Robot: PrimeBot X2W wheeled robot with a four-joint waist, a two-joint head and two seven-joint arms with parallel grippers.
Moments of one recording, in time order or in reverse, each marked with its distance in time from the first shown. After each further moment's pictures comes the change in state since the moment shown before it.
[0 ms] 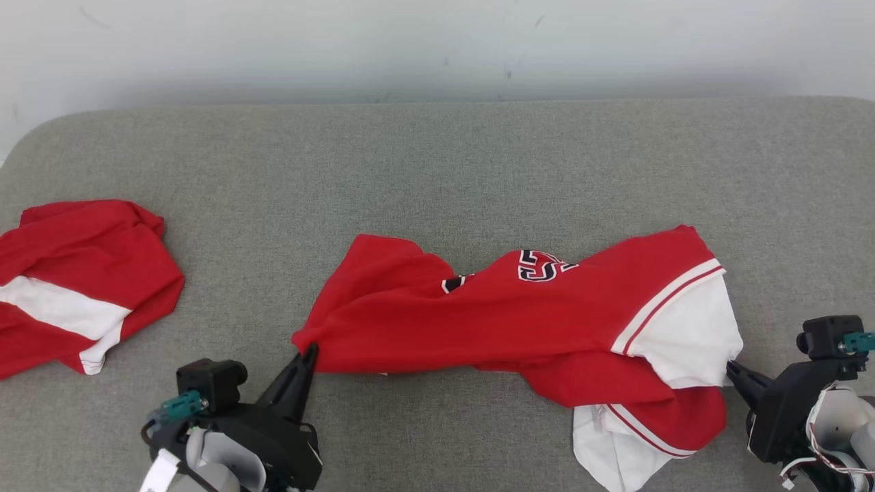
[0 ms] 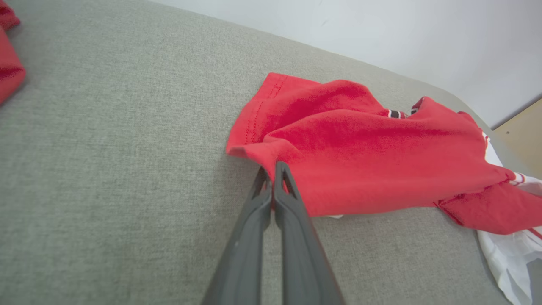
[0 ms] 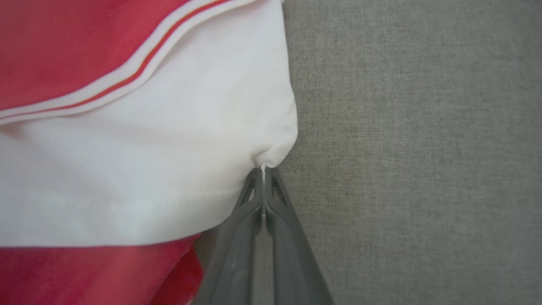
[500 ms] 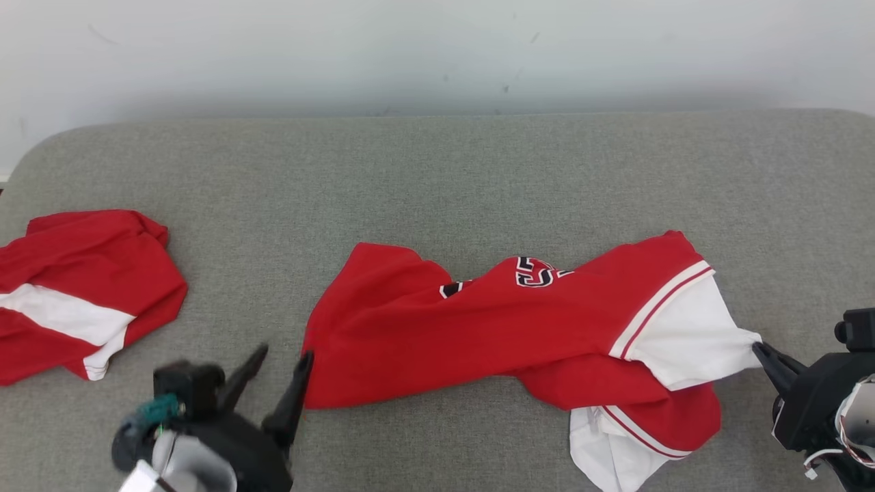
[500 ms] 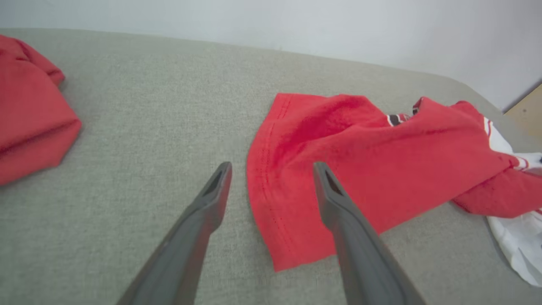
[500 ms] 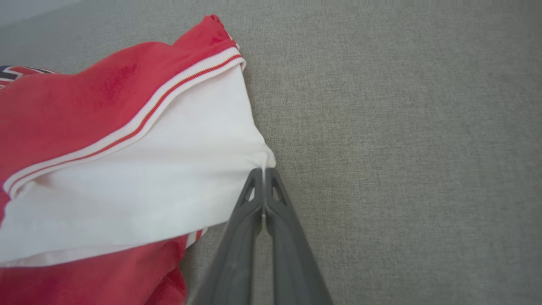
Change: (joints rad) left arm 0.003 0.098 0.018 -0.123 0.052 0.043 0.022; right arm 0.023 -0.033 -0.065 -0.022 0.024 -0.017 -0.055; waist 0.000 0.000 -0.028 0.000
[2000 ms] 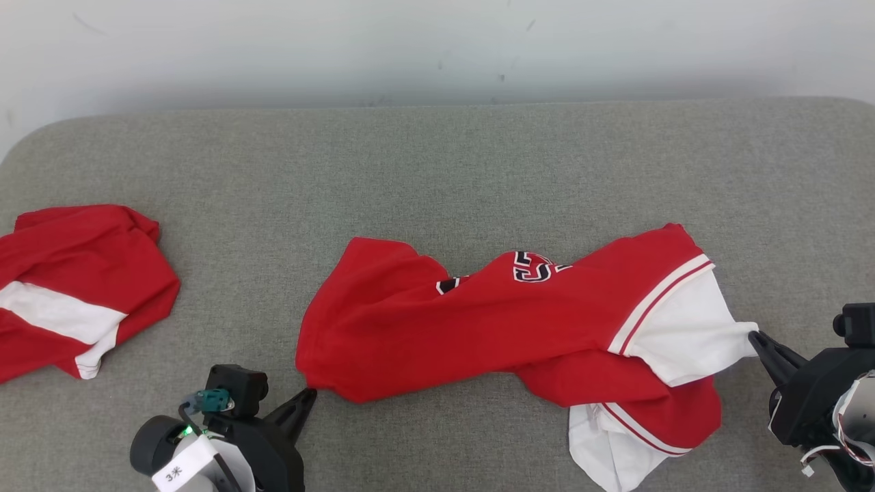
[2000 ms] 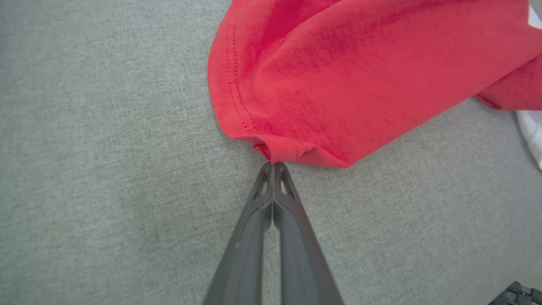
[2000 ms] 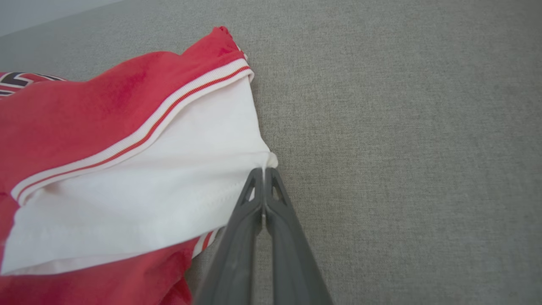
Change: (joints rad) left arm -0.021 0.041 -0.130 0.008 0.062 -0.008 0.269; right arm -0.004 -0.001 0.003 -0.042 -0.009 -0.001 -0.030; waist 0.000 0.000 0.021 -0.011
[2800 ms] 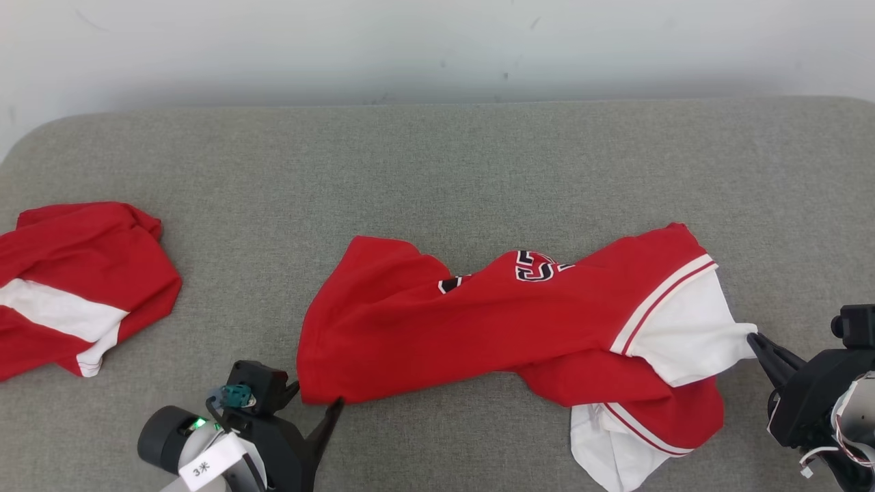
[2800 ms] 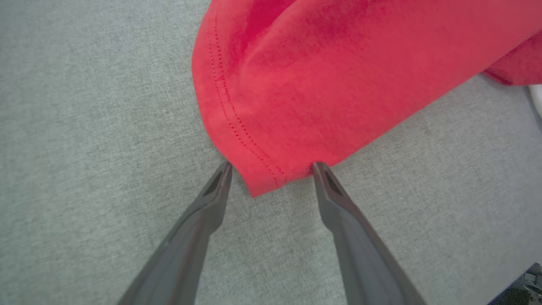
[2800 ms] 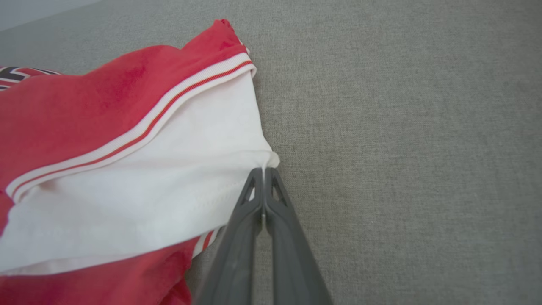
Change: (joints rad) left arm -0.021 -0.005 -0.026 -0.012 0.064 0.016 0.046; right arm -0.002 0.002 0.006 0.009 0.000 0.003 -0.003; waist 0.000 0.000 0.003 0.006
